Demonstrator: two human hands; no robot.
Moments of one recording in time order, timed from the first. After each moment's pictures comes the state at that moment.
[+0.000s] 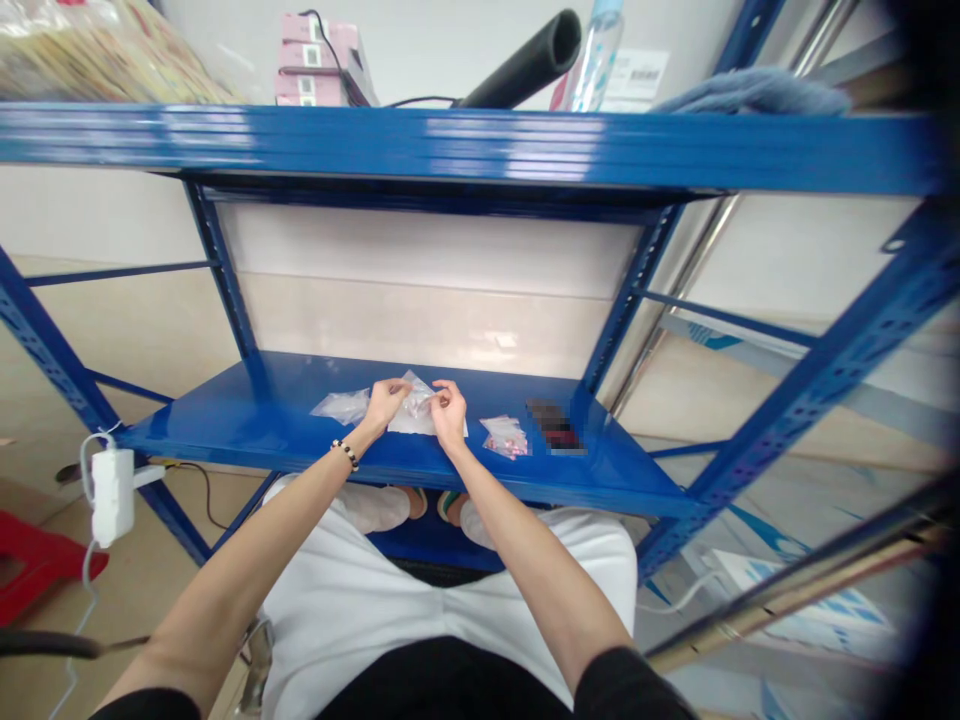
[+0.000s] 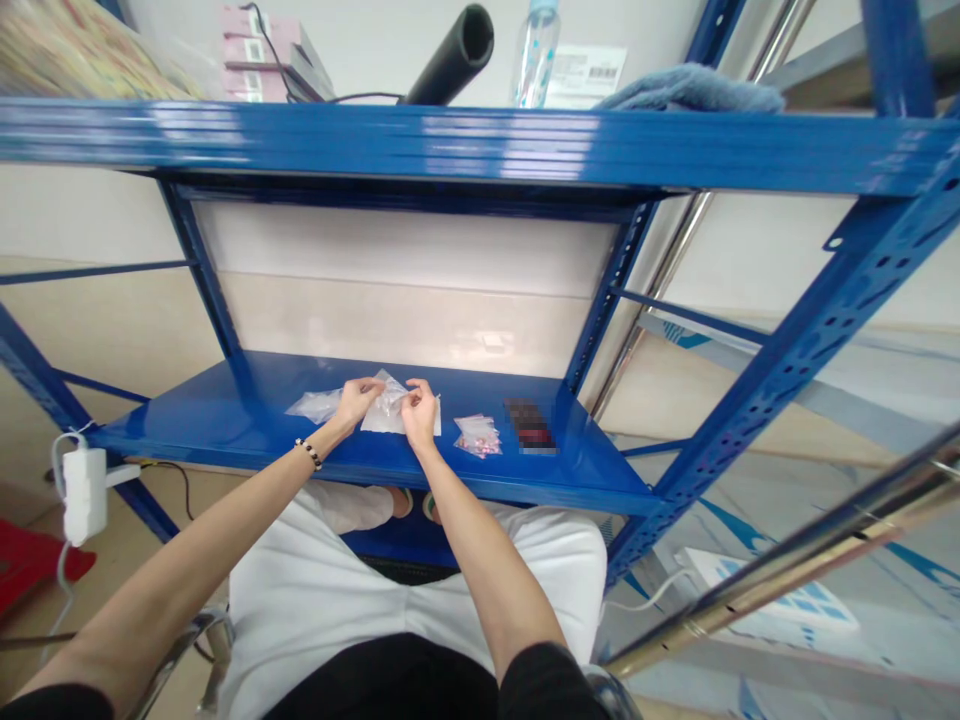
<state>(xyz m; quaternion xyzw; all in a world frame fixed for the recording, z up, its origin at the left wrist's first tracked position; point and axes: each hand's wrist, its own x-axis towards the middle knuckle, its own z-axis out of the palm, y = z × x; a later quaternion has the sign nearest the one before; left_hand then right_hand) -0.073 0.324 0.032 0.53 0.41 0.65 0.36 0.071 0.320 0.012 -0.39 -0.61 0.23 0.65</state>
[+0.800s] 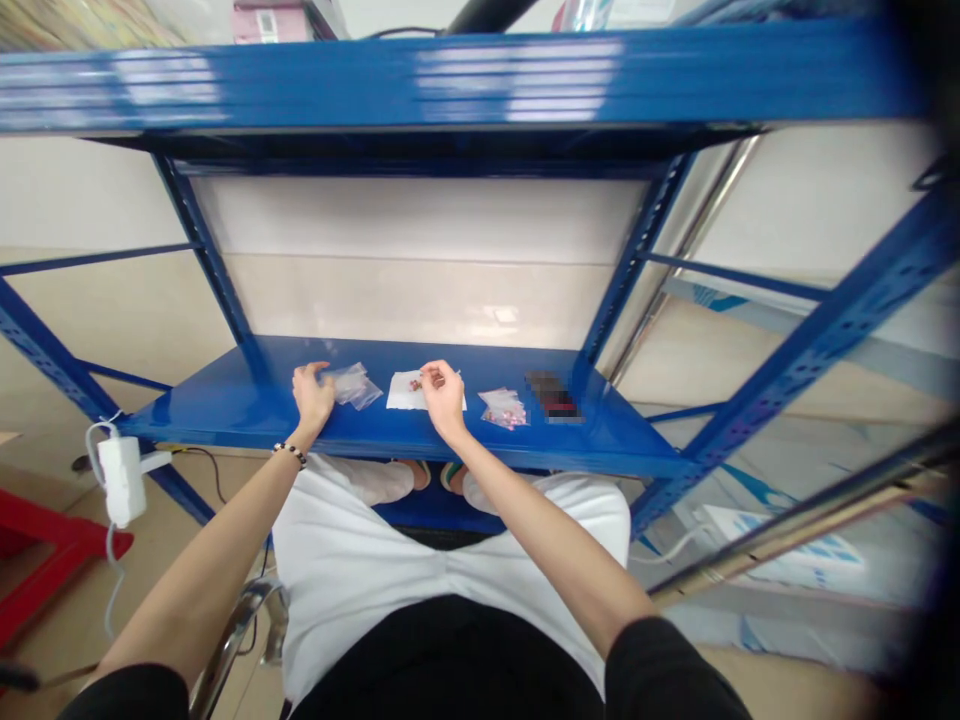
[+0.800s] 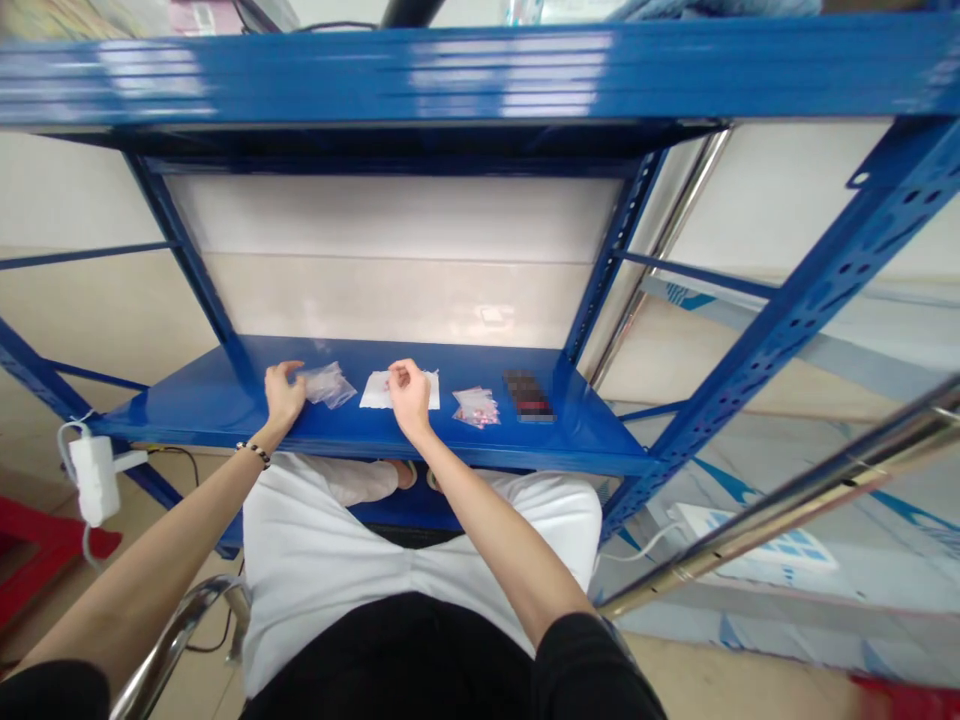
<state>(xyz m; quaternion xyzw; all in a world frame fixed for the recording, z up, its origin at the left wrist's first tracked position) -0.193 0.280 0.017 0.51 0.68 0.53 0.01 0.069 0.274 0.035 -0.39 -0.66 0.19 0.61</state>
